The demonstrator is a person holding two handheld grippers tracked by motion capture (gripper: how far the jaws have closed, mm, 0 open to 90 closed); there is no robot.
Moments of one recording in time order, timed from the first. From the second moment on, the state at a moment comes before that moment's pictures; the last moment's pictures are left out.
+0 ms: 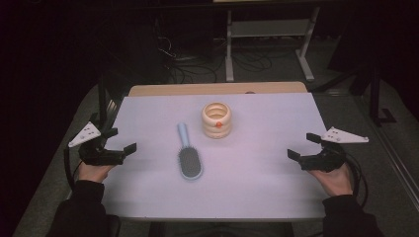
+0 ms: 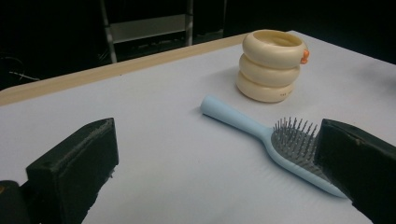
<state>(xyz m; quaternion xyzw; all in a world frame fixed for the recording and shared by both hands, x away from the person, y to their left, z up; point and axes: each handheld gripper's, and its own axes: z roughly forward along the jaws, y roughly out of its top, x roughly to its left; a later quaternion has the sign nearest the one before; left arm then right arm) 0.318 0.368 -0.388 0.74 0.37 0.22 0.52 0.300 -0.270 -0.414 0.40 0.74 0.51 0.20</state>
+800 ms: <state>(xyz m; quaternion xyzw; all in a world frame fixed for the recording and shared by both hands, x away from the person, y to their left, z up) 0.346 0.348 -0.364 0.77 0.34 0.20 0.50 0.299 -0.269 -0.415 0.40 0.74 0.51 0.19</state>
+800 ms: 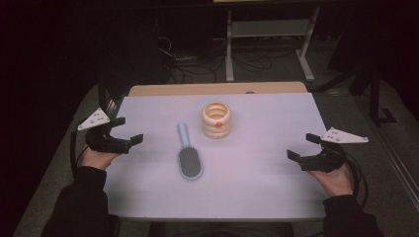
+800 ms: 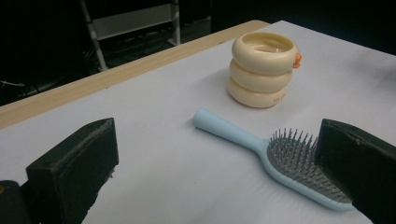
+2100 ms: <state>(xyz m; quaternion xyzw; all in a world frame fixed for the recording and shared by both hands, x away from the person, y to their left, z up) 0.406 0.296 -0.355 0.81 0.30 0.14 0.49 0.299 -0.269 -0.417 0.40 0.74 0.51 0.19</state>
